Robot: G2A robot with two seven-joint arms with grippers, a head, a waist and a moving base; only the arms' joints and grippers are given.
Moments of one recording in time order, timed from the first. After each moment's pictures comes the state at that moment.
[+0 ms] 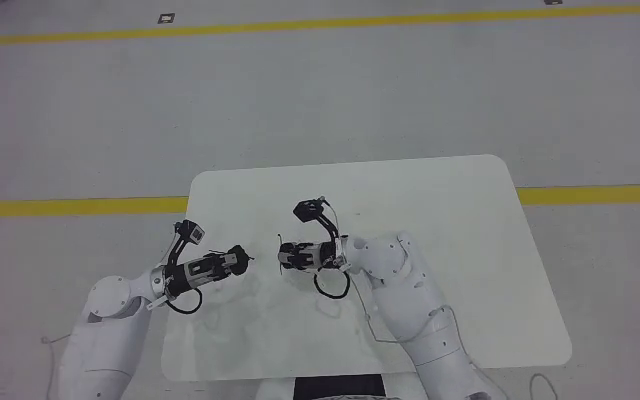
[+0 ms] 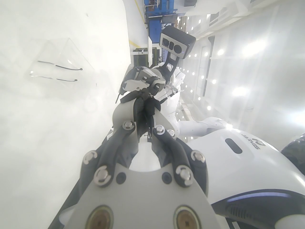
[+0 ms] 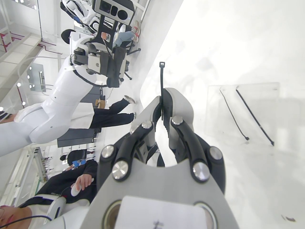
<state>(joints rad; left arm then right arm) 1.57 -1.07 -1.63 -1.40 -0.47 -0.34 -1.33 -1.30 -1.71 1.24 -1.38 -0.70 -0.34 1.12</state>
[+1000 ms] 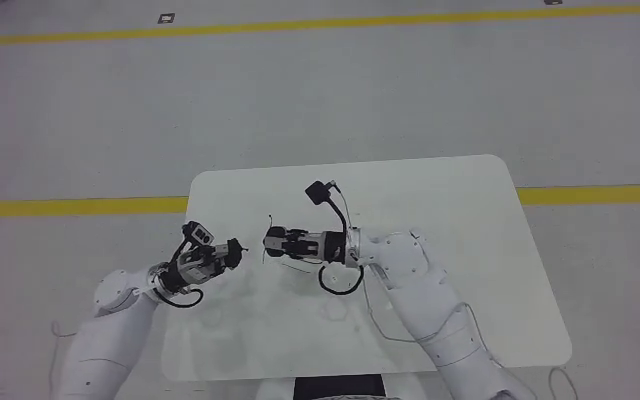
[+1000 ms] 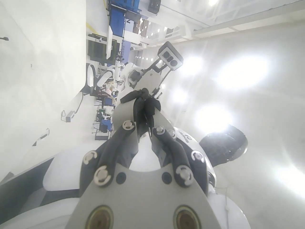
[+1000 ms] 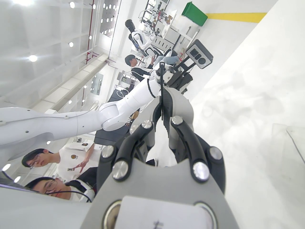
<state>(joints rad) 1.50 -0.99 -1.48 -1.28 -0.87 -0.13 -1.39 -1.27 -1.55 1.10 -1.51 -0.21 -0.34 0.99</state>
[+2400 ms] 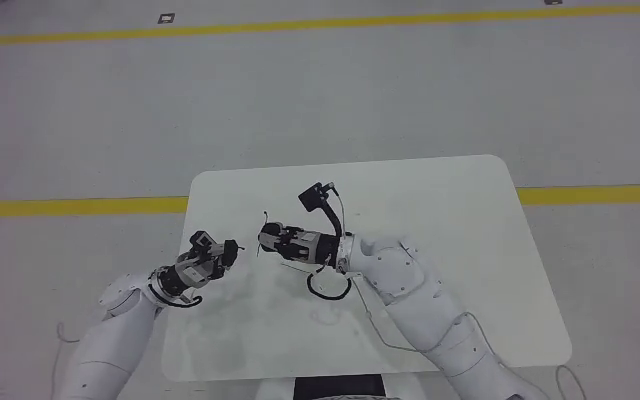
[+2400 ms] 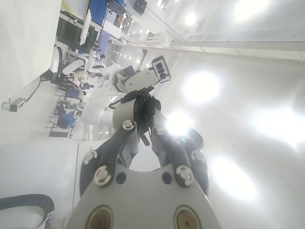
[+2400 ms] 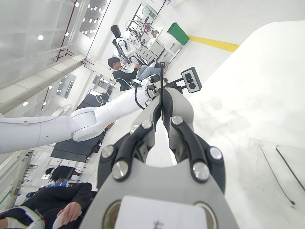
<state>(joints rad) 1.52 -0.98 -1.43 -1.26 -1.05 0.07 -1.39 -1.28 -1.47 0.98 -1.60 -0.39 -0.34 0.71</state>
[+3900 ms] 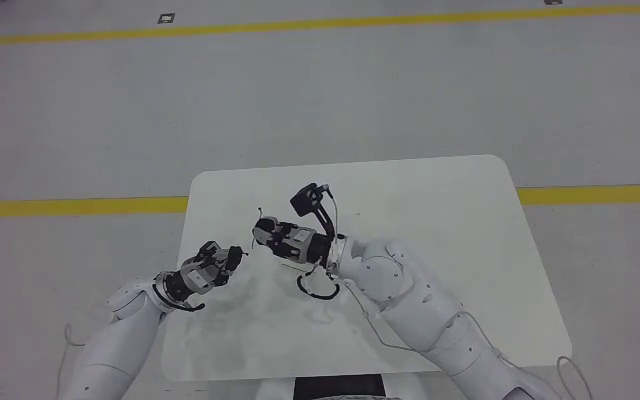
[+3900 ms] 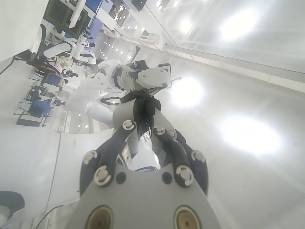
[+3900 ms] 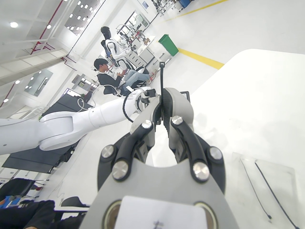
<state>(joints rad) 1.53 -0.98 -1.38 -1.26 -1.11 0.20 -1.39 -1.22 -1.43 0.85 -1.59 -0.53 -0.34 0.47</state>
